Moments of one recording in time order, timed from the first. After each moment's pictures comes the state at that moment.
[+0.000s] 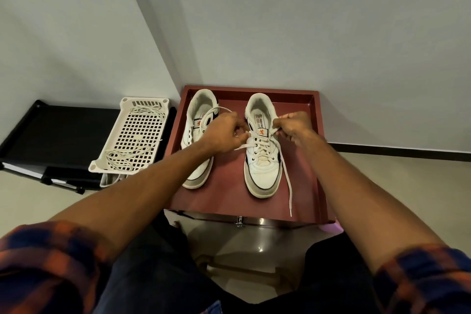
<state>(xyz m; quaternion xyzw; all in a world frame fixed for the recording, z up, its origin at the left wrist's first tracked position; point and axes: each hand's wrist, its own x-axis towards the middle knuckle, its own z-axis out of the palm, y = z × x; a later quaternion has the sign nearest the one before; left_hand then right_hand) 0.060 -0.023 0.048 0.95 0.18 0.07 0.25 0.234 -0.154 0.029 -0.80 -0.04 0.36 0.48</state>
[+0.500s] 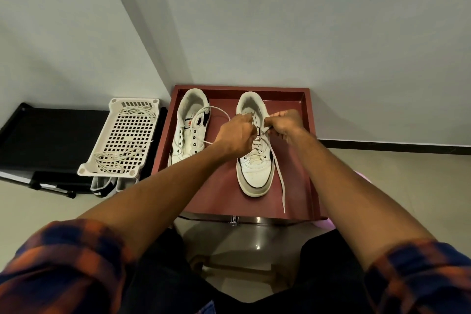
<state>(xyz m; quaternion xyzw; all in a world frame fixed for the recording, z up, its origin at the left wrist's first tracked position) 0.099 -0.062 0.034 0.98 0.15 0.02 0.13 0.228 -0.156 0.036 -0.80 -0.05 0.35 0.49</state>
